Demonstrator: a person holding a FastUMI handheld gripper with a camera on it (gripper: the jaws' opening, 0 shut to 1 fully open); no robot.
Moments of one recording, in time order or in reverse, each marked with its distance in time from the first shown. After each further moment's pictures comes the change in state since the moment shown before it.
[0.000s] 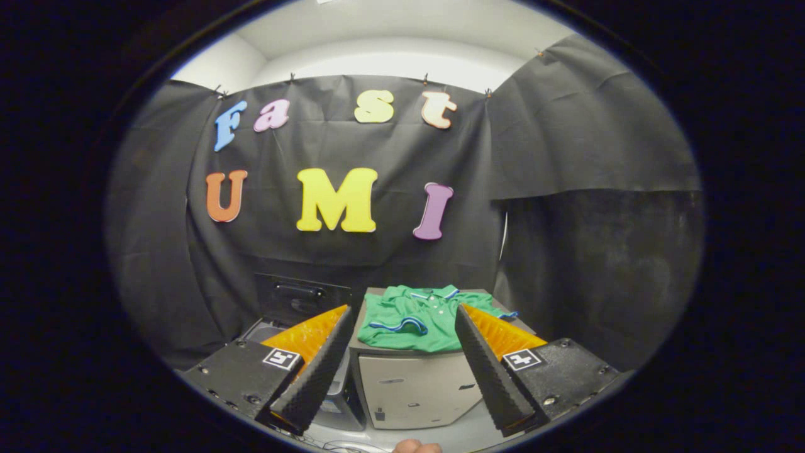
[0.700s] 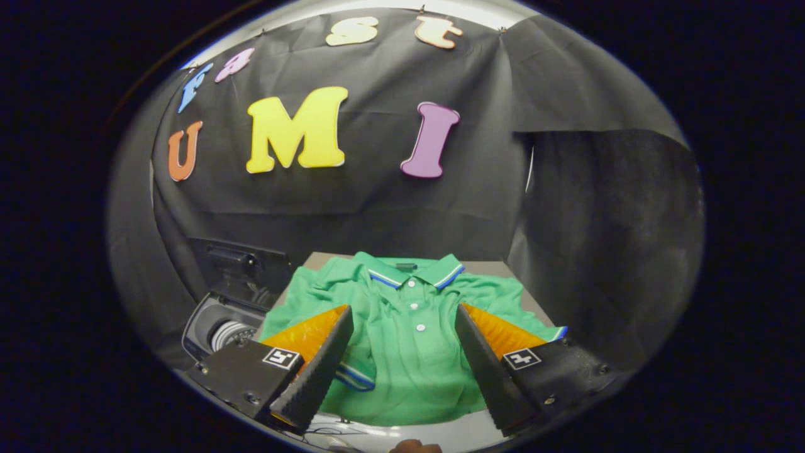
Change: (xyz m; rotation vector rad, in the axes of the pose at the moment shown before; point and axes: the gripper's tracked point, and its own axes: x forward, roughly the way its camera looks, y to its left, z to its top) arm 0.233 -0.069 -0.063 -0.055 0.291 0.001
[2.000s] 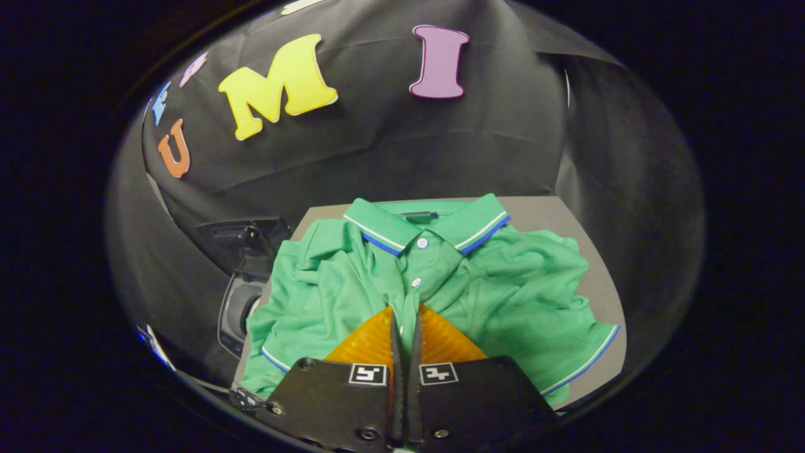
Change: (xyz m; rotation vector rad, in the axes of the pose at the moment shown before) arm 0.049 0.012 -0.031 0.077 0.366 0.158
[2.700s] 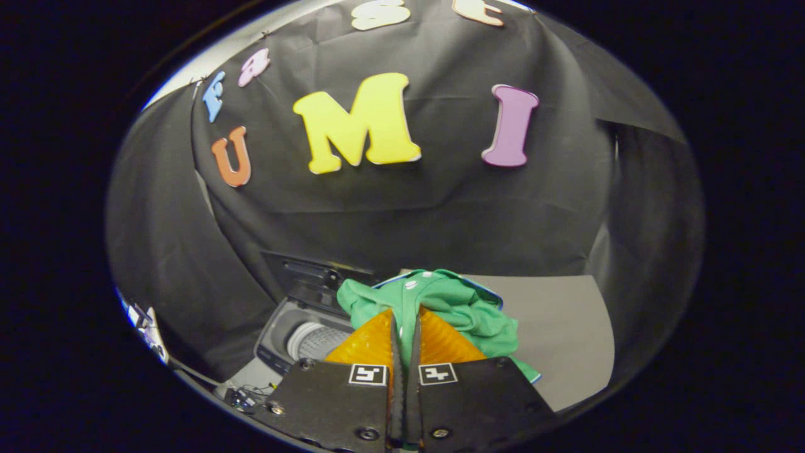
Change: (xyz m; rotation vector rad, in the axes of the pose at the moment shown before) arm -0.086 0.143 0.075 -0.135 -0.204 0.228
